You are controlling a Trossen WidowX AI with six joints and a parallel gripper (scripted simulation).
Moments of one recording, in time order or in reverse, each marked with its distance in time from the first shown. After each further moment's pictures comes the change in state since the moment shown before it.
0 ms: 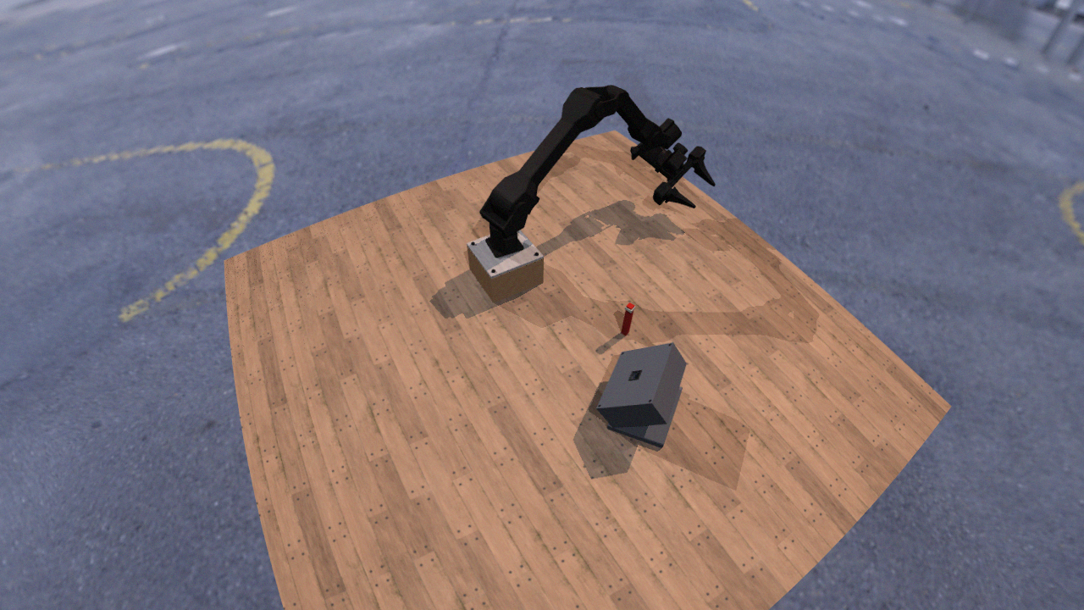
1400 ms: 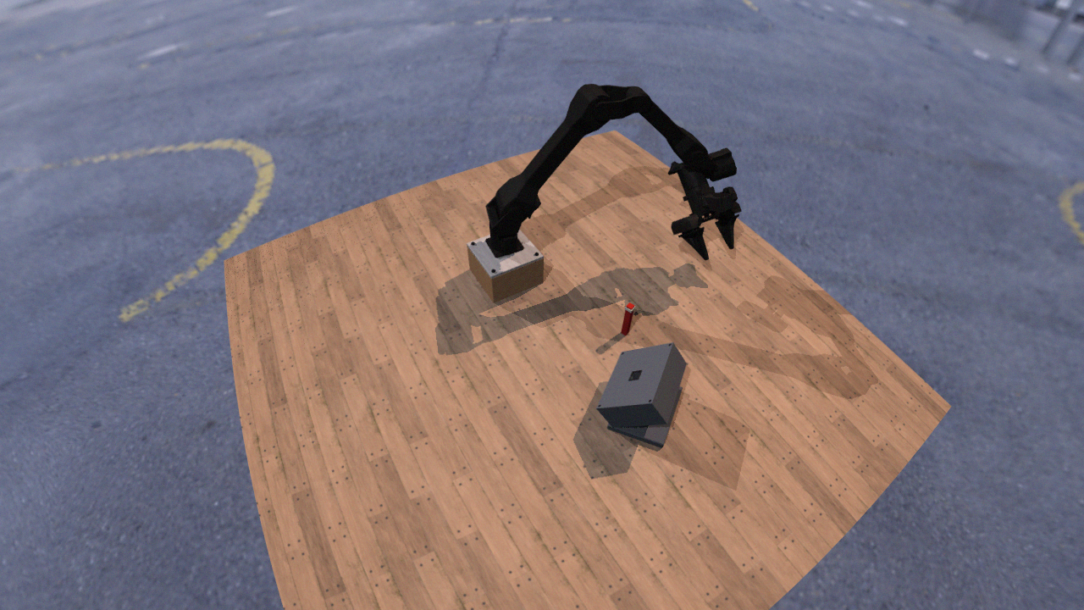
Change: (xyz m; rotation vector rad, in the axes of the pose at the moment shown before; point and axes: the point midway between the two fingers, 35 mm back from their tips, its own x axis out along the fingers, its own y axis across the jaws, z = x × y) arm 0.128 -0.117 0.122 -0.446 0.341 -0.397
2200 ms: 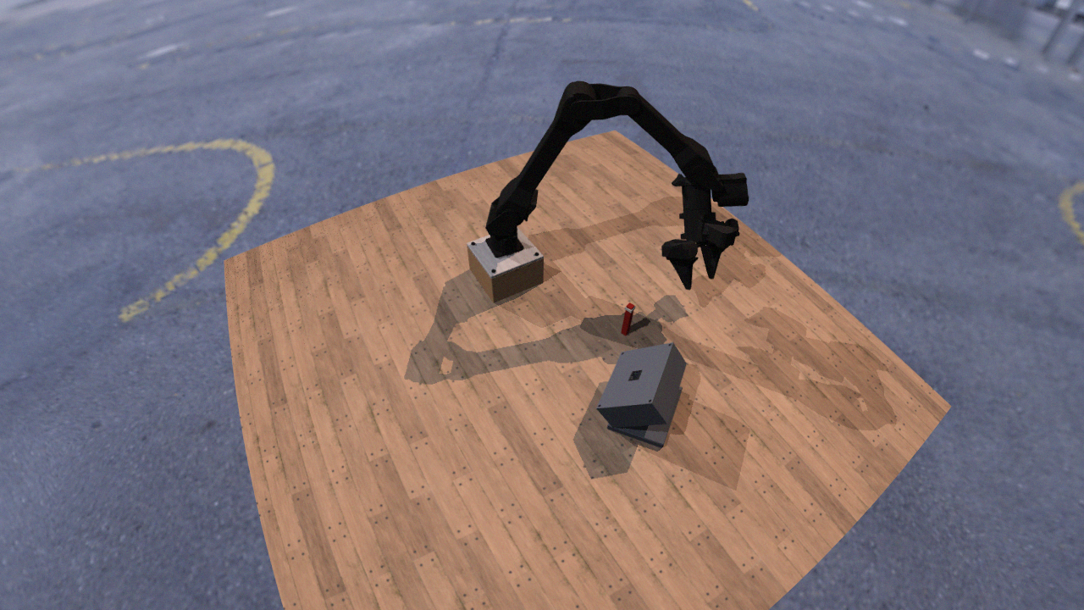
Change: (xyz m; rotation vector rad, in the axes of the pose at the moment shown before) arm 0.040 -0.107 0.033 -0.184 0.319 -0.075
